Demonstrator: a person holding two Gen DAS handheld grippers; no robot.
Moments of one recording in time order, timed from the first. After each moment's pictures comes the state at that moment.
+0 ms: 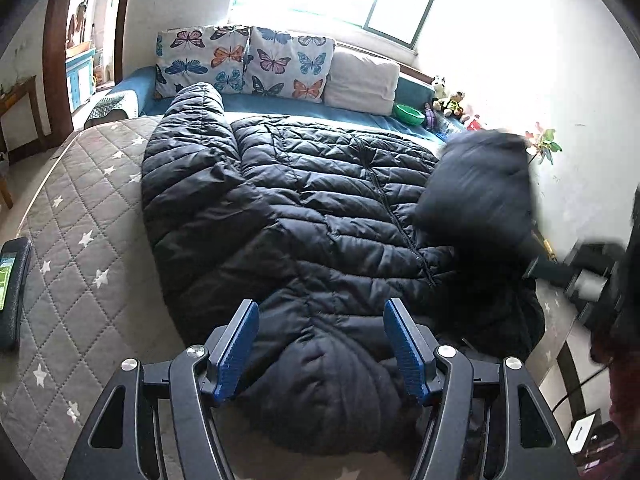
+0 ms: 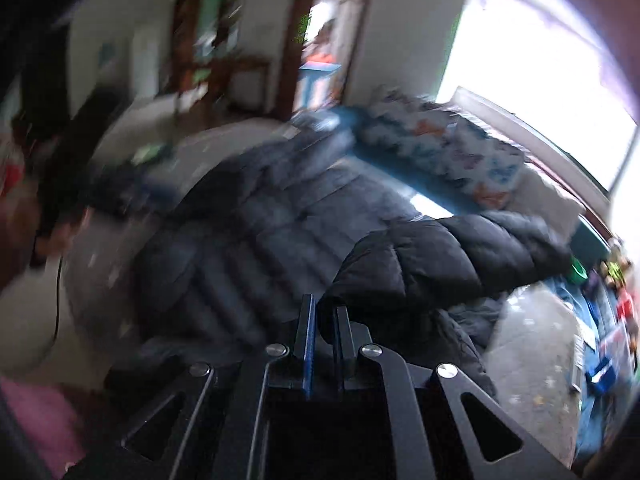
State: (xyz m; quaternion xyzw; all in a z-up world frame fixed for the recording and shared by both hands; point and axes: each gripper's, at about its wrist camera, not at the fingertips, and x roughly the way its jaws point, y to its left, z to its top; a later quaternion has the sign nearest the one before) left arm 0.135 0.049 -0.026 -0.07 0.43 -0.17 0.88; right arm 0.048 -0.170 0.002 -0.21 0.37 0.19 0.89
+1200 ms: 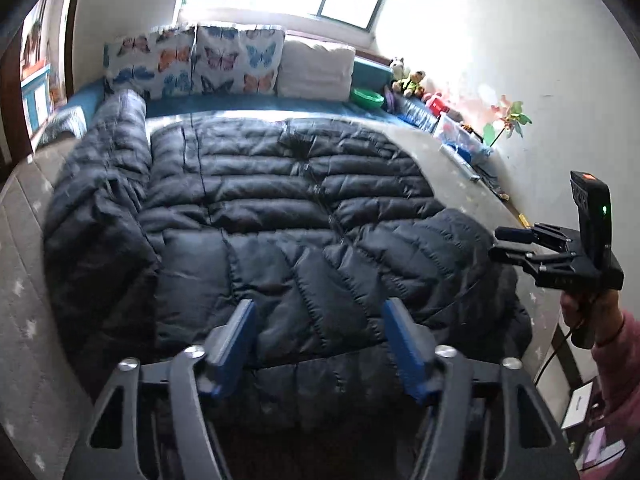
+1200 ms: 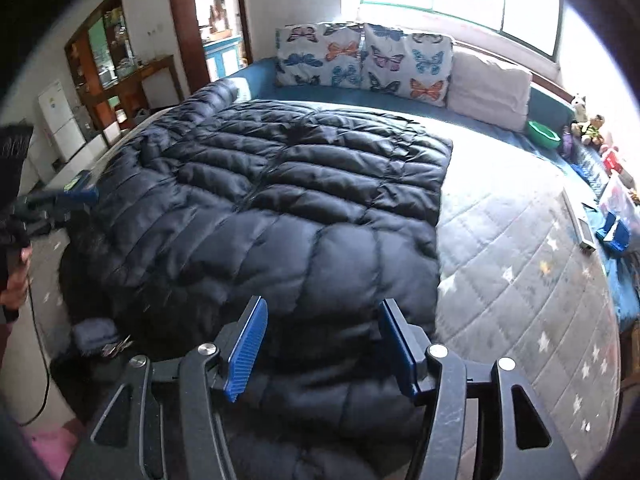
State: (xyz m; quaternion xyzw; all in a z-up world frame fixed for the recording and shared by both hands) left arm 0.172 -0.037 -0.042 -0.04 0.44 -0.24 0.86; right arm 0.084 -0.317 -0.036 -0.03 0.45 0.06 0.89
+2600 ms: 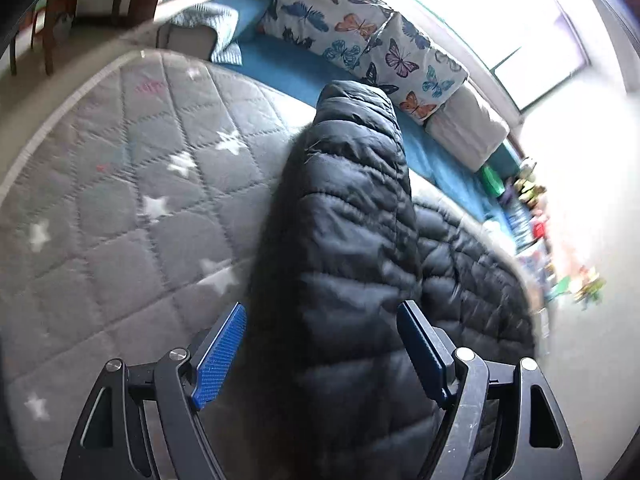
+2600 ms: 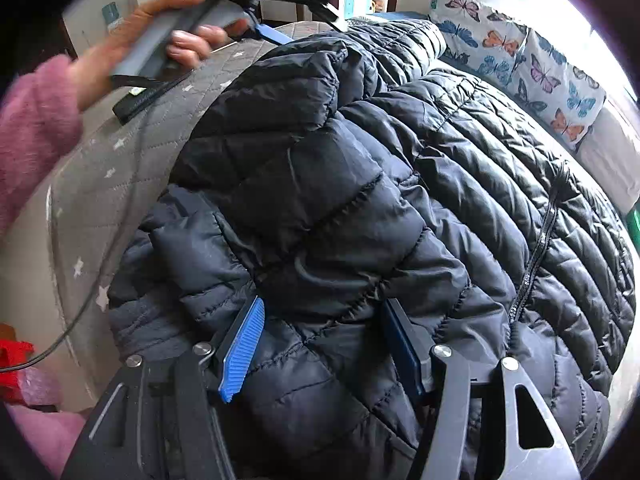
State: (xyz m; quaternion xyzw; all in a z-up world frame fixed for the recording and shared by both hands) left arm 0.425 0.217 -0.097 -0.29 0.49 -0.06 0.82; right arm 0.151 -0.089 -0.090 -0.16 0.52 0.24 0.80
